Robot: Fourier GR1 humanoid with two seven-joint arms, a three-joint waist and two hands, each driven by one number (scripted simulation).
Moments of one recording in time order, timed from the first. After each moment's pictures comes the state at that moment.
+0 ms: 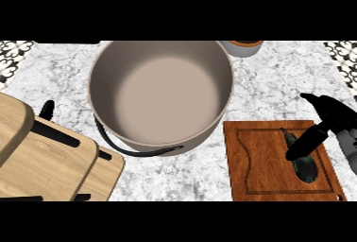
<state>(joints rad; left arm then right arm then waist) -0.08 0.57 -0.17 -1.38 0.13 0.32 0.34 -0.46 -0.83 0.48 -1.58 -0.04 0.12 1.17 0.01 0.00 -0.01</state>
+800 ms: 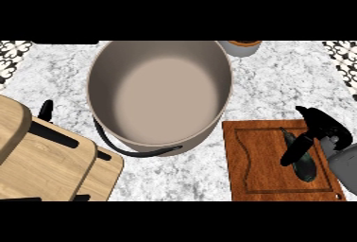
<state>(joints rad) -0.09 0.53 -0.13 -1.37 0.09 0.29 0.35 -0.41 -0.73 0.50 -1.43 0.05 0.12 1.11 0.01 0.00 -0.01</state>
